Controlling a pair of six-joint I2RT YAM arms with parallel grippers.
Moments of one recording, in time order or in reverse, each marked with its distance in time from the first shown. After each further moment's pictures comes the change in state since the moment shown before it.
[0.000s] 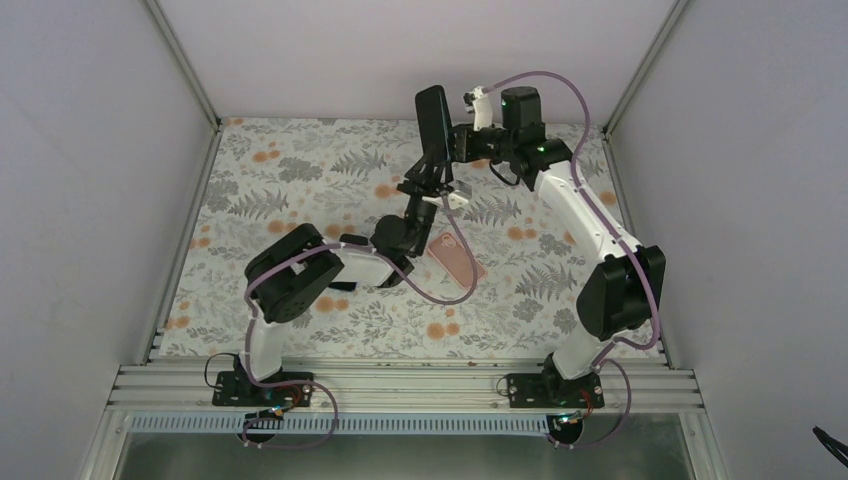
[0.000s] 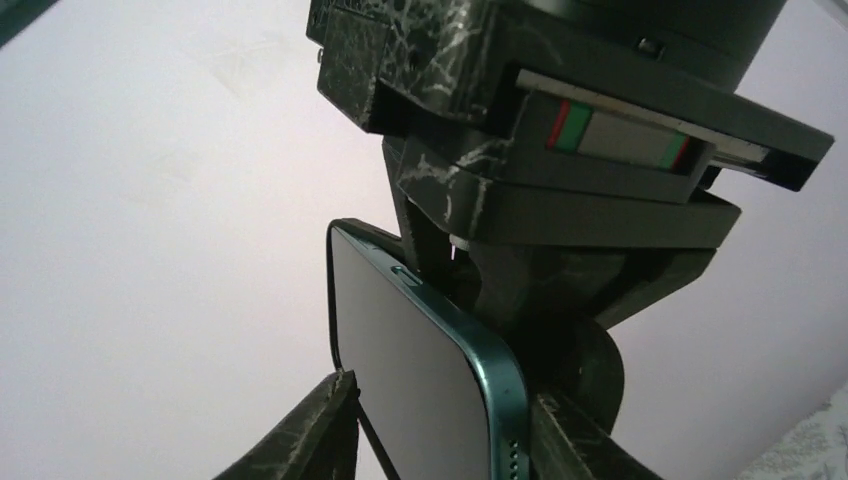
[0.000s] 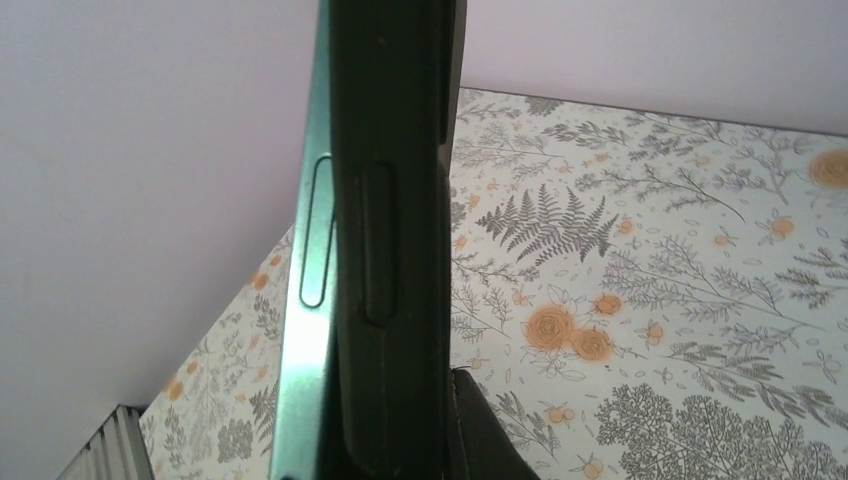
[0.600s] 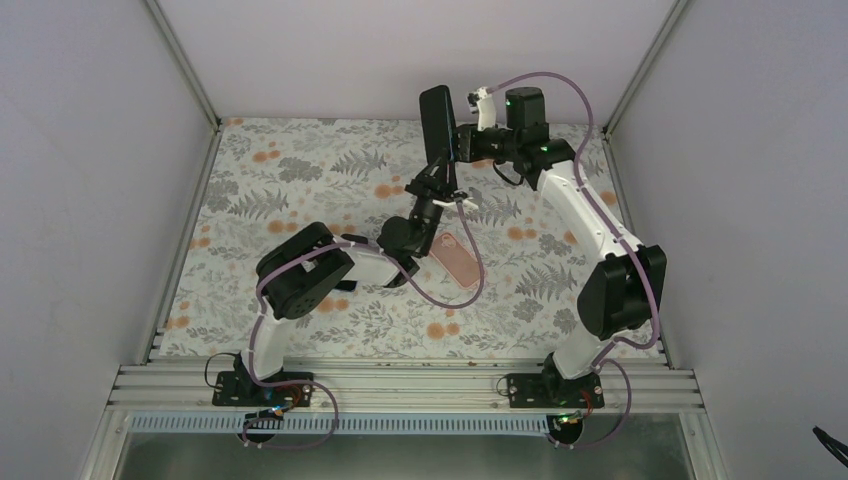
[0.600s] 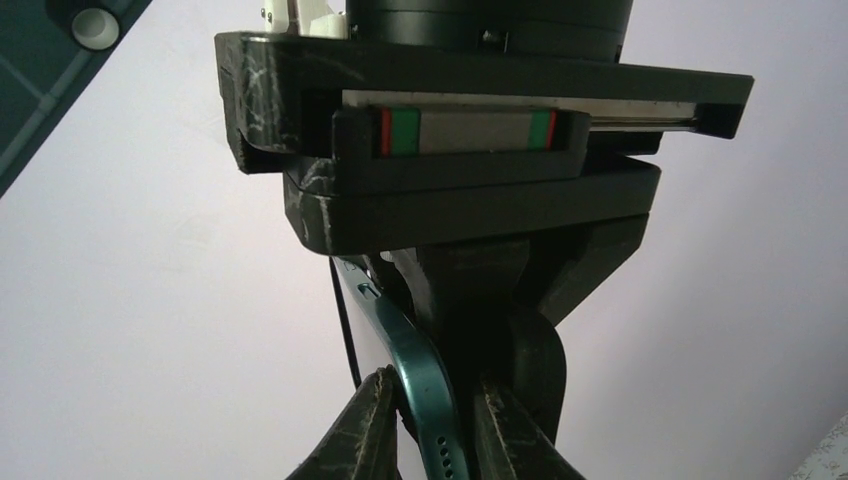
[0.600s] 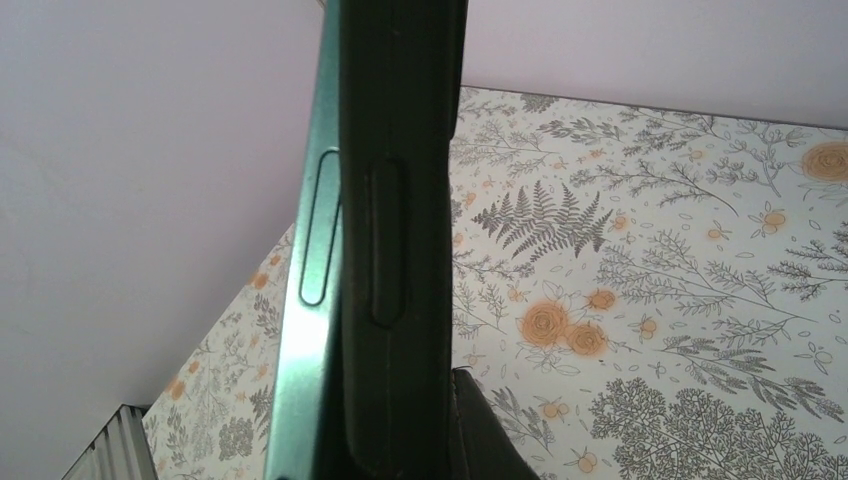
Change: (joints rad) left arm -0.012 0.085 0.045 0.070 0.026 0.251; right arm -0.019 0.000 -0.008 -0.003 -0.037 -0.013
